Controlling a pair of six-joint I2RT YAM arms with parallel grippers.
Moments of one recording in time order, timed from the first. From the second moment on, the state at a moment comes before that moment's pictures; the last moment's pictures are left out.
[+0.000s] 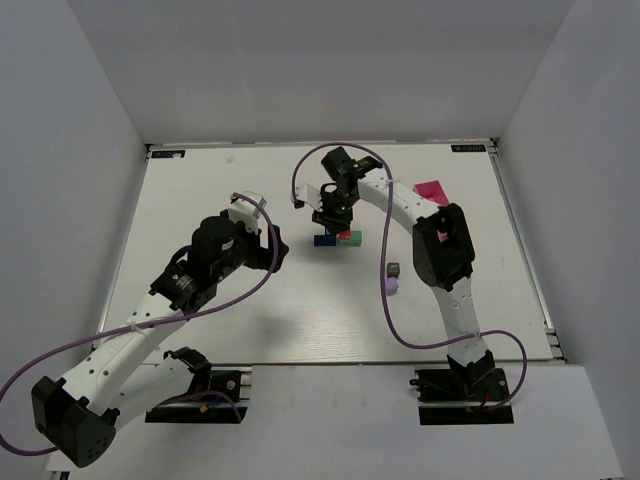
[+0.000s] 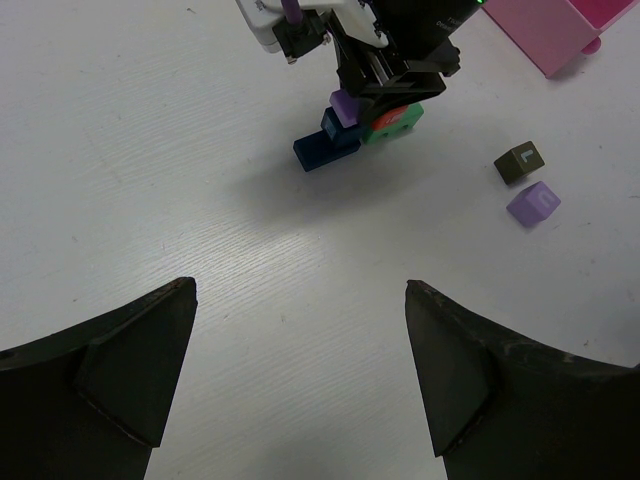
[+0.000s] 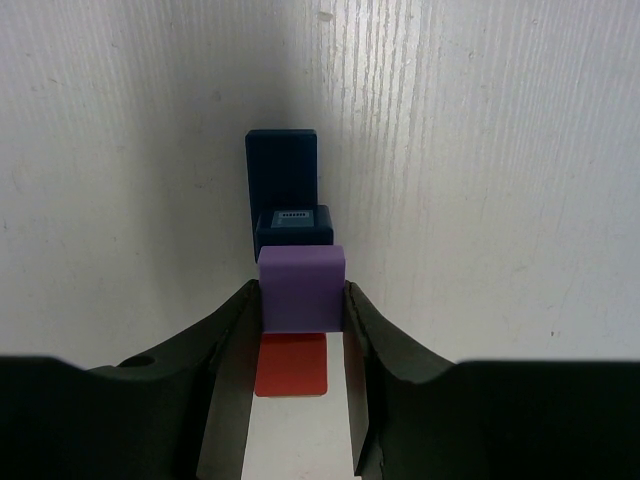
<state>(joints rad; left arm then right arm) -0.58 0.90 0.80 -0.31 -0.02 -0.18 0.62 2.23 1.97 -0.98 -0.36 -0.96</state>
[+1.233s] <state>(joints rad) -0.58 0.90 0.80 -0.31 -0.02 -0.18 0.62 2.23 1.95 -0.97 -0.37 -0.97</state>
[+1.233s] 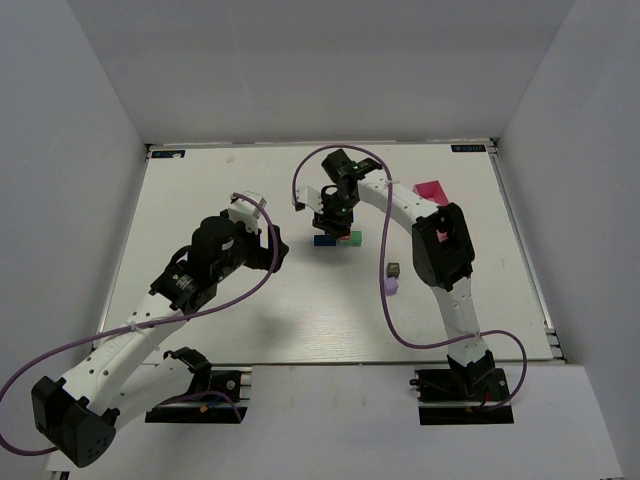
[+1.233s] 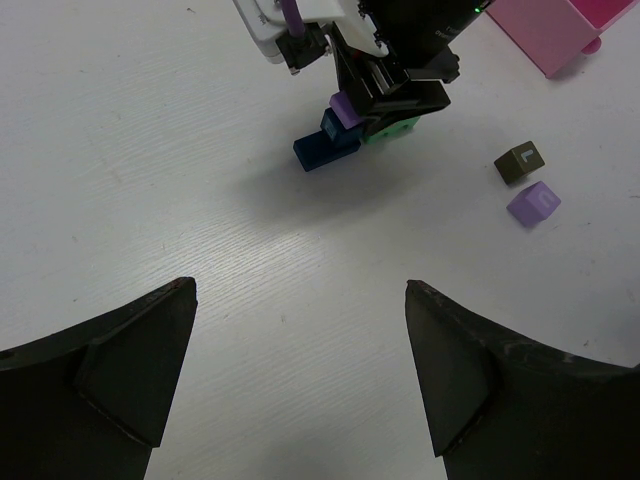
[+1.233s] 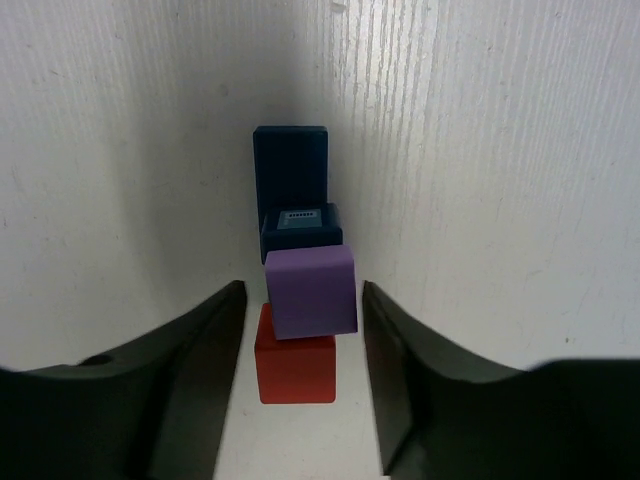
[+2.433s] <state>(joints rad) -0.58 0.89 0.76 -0.23 0.03 -0.16 0.59 1.33 1.18 -0.56 -0.29 -0.83</state>
